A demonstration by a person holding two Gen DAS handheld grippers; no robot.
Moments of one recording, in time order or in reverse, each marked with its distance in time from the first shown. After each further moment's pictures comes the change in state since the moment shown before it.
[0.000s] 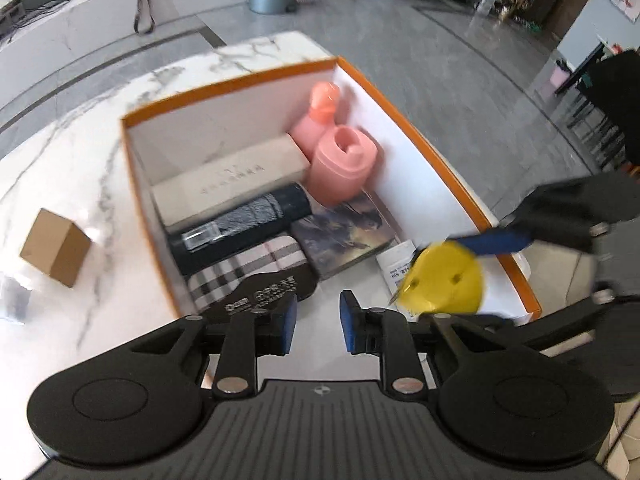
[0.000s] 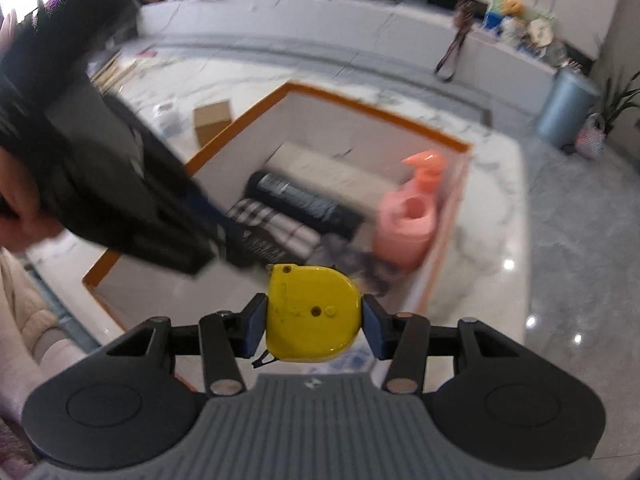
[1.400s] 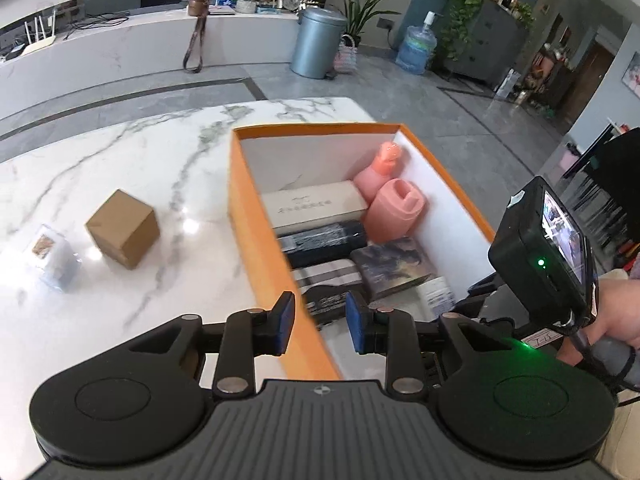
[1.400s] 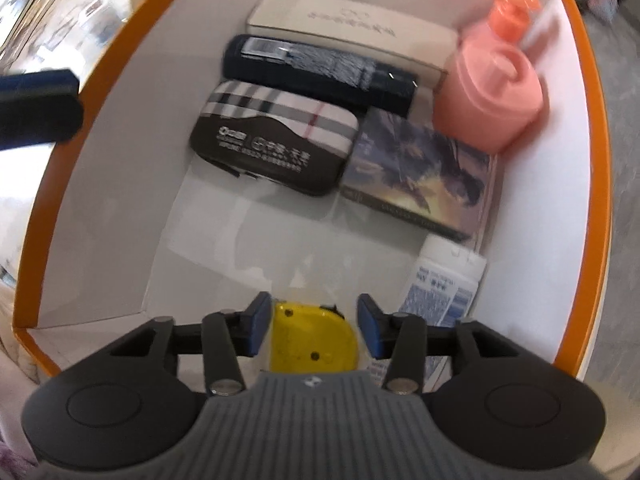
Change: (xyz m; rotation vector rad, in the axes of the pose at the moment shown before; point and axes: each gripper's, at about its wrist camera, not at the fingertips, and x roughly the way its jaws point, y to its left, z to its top) left arm -0.056 0.053 -0.046 -0.073 -0.198 -0.025; right arm 0.099 0.021 0.008 0.210 0.388 -0.027
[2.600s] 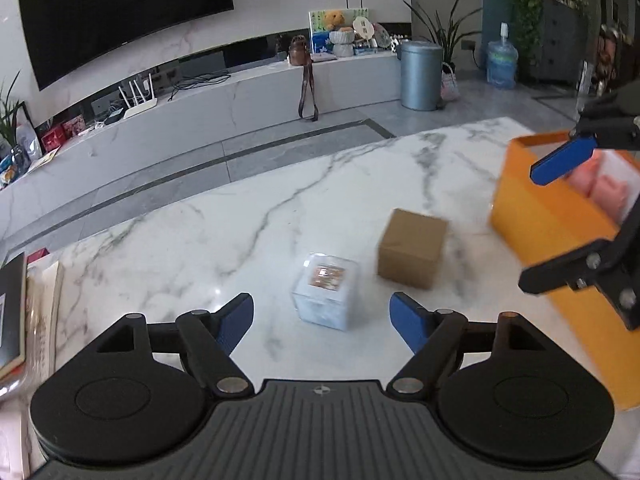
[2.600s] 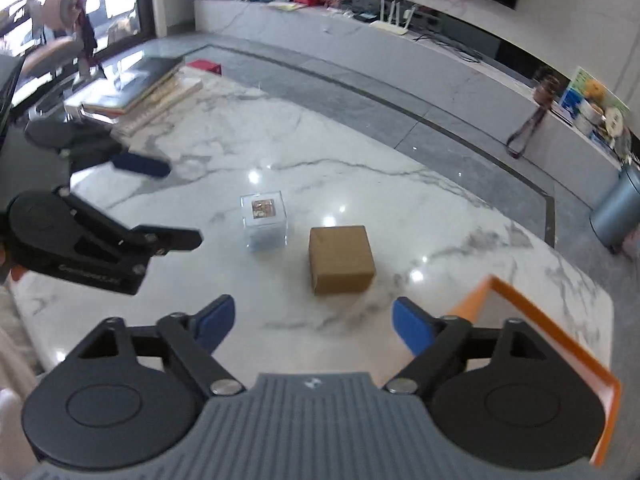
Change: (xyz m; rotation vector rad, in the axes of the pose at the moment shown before) left arm -0.023 0.192 -0.014 0.153 -0.151 0.342; right arm -0.061 0.159 0.139 -0.393 -0.478 -0.002
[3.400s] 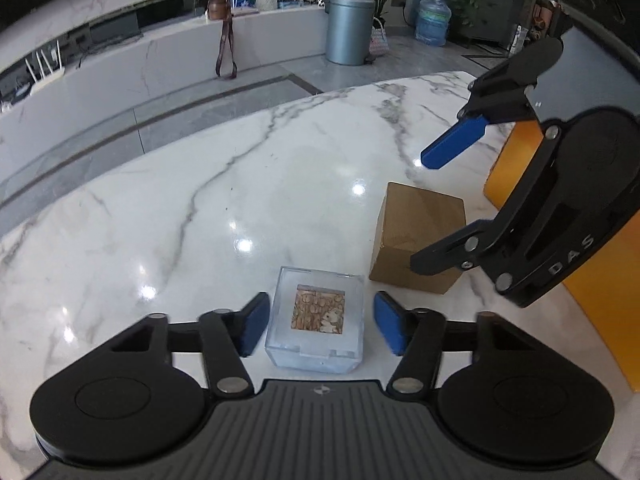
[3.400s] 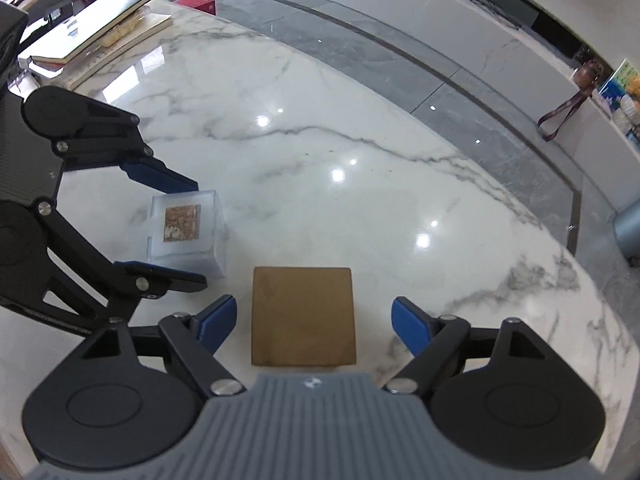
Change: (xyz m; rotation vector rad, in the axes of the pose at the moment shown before) left arm 0.090 0.026 0.017 0.067 0.140 -0.293; right arm 0.122 -0.042 0.050 -0.074 0.158 0.053
